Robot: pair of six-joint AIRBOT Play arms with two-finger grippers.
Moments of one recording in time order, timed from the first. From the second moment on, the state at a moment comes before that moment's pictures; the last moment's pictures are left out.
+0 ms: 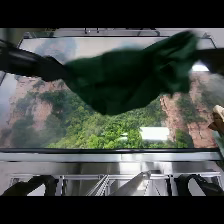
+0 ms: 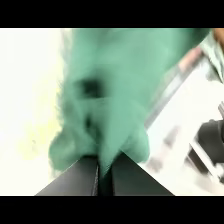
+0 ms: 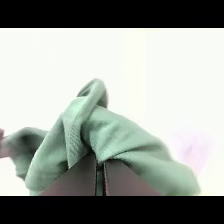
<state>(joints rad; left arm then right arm) -0.05 -1.13 1.58 -2.36 1.53 1.92 -0.35 -0.77 1.01 -0.13 1.12 0.87</state>
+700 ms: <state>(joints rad) 0.23 -0.86 1.25 -2.35 1.45 2.02 -0.42 -0.74 1.01 -0.30 1.28 1.01</state>
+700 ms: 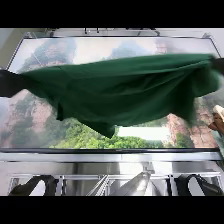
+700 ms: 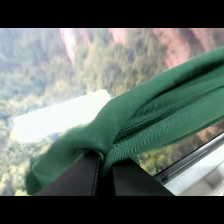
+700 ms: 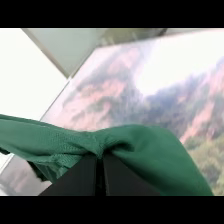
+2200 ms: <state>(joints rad) 0.18 -1.61 1.01 -2.35 1.49 1.88 -0.36 -1.66 1.21 -0.71 1.05 1.11</state>
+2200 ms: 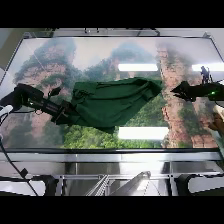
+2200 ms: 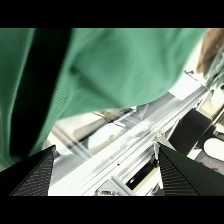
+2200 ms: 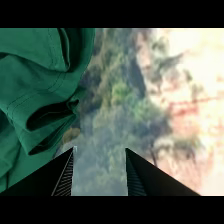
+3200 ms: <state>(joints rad) 0.20 -1.61 0.90 -2.36 1.28 2.04 -0.36 -1.66 1.21 -0.71 1.10 1.12</state>
